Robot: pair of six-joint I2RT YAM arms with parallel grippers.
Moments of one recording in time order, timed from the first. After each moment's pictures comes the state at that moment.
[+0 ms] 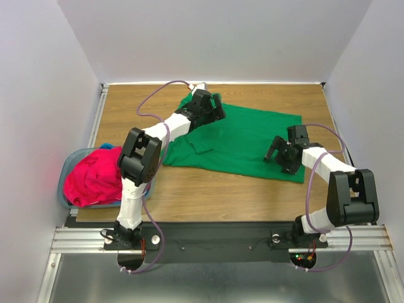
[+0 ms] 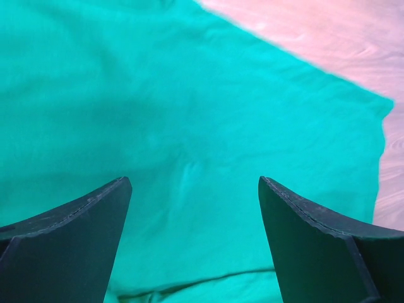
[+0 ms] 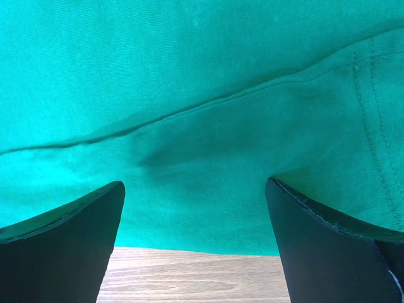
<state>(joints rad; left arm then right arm) -0.56 2.09 1.59 -0.10 -0.03 -0.72 0.06 1.45 0.77 -0.41 -0.03 0.60</state>
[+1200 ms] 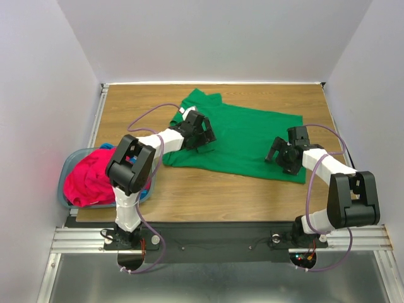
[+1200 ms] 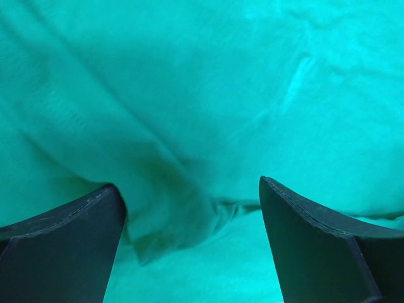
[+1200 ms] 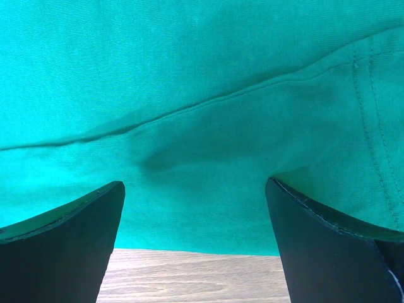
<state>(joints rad) -0.58 1.91 1.22 -0.12 -0.08 -0.80 0.06 1.43 0.75 -0.40 0.00 0.57</state>
